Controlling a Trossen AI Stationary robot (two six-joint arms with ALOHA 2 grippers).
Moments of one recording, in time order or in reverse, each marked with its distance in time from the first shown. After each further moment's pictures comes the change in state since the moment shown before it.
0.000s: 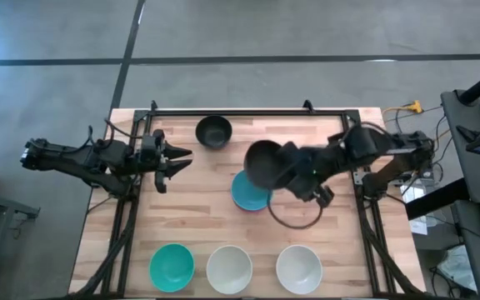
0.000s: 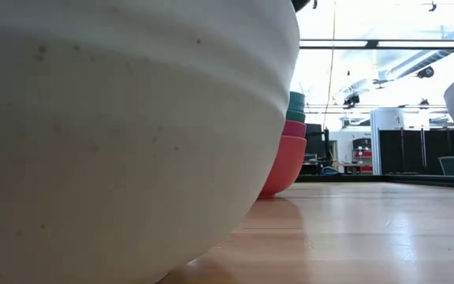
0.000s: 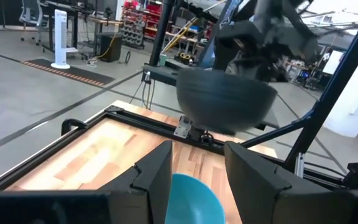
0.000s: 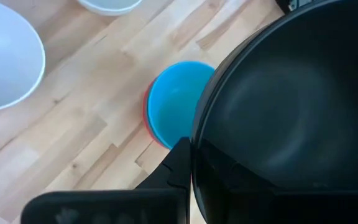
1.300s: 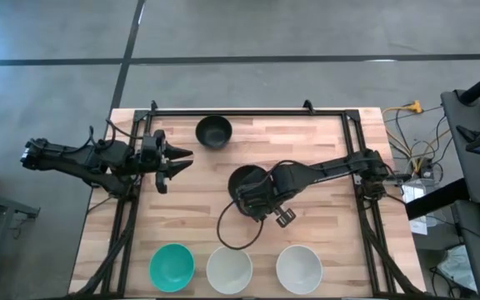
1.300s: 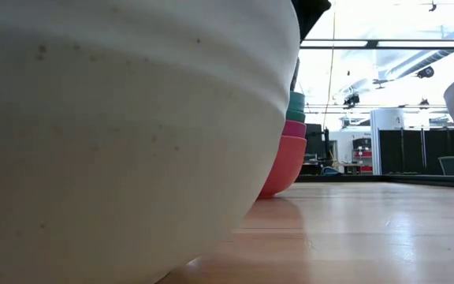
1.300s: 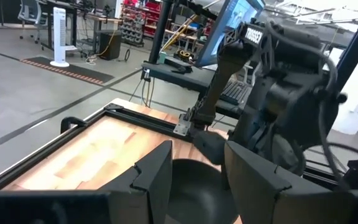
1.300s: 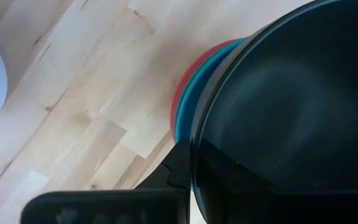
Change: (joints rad) left arm -0.001 0.006 -0.001 -0.002 0.004 -0.001; right arm 0.010 0.407 -0.004 0.033 -0.012 0.176
